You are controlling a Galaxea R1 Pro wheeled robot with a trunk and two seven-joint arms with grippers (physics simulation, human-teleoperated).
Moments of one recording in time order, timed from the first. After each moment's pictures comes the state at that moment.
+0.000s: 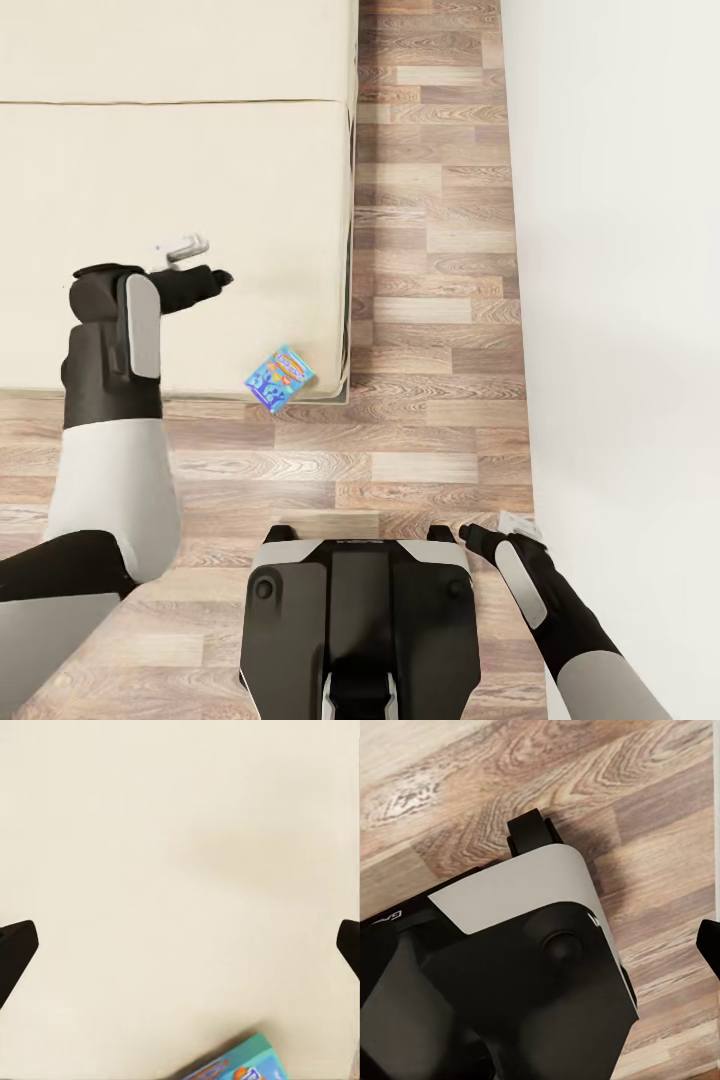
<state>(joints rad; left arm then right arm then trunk) -1.24 -0.06 0.21 -1.33 0.14 1.01 0.15 -0.54 -0.03 0.02 -0.90 -0.53 0.52 -0.36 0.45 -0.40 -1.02</state>
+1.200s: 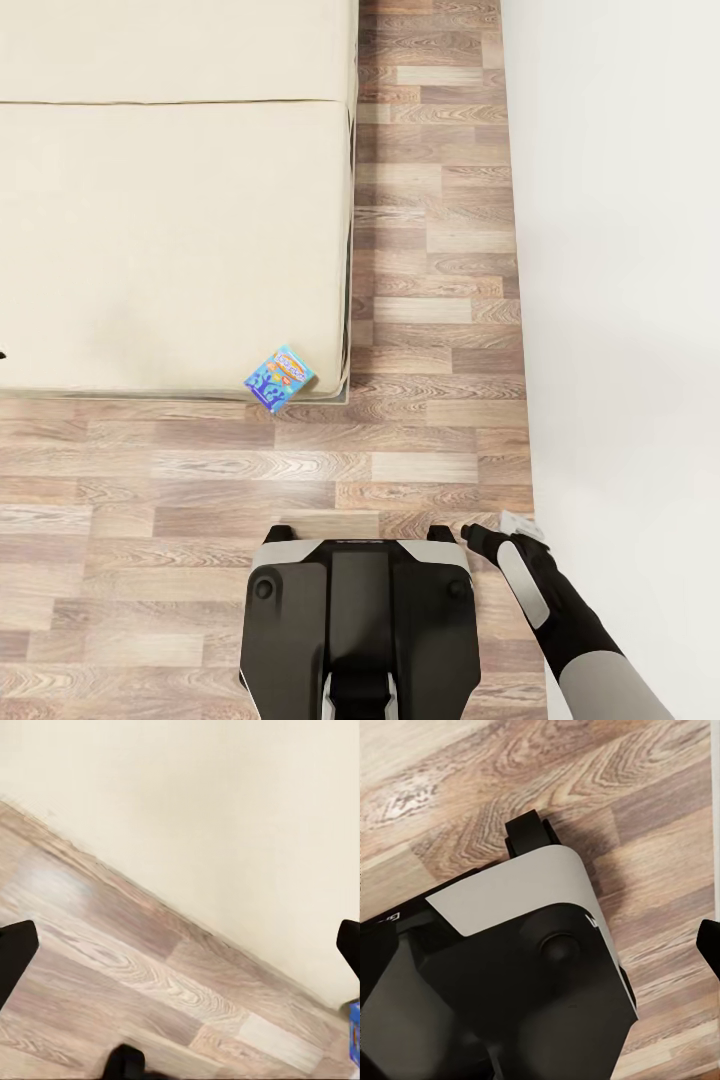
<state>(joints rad) -1.05 0.88 0.25 -0.79 0.70 1.04 -0.47 -0.54 -0.03 0.01 -0.90 -0.53 0.52 -0.35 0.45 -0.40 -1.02</state>
